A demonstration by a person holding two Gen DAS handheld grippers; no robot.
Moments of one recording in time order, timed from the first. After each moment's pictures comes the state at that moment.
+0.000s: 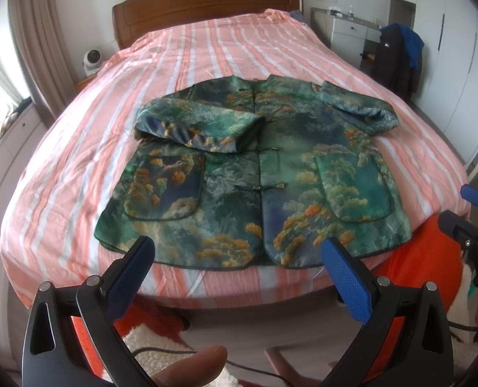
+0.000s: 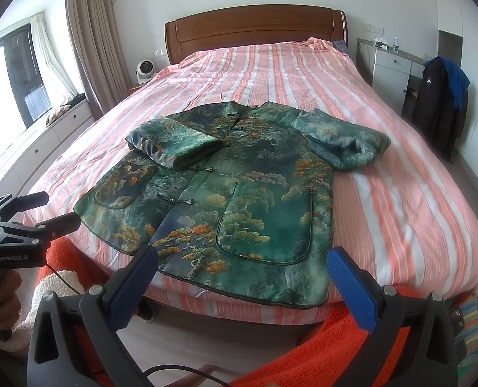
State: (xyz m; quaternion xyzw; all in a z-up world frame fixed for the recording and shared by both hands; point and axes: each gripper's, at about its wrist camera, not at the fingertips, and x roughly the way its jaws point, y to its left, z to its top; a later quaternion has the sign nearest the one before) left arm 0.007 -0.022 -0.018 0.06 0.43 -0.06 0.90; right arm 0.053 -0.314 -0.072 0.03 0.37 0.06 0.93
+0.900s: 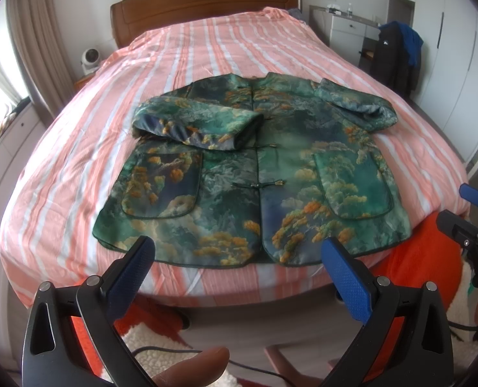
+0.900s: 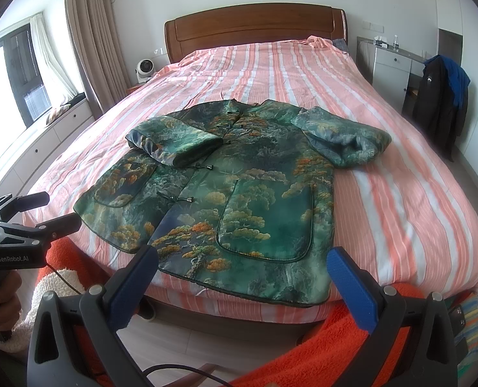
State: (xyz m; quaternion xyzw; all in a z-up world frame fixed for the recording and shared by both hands) left arm 0.006 -0.021 -0.021 0.06 0.43 -0.06 0.90; right arm 0.053 -0.315 -0.074 0.03 0.37 0.06 0.93
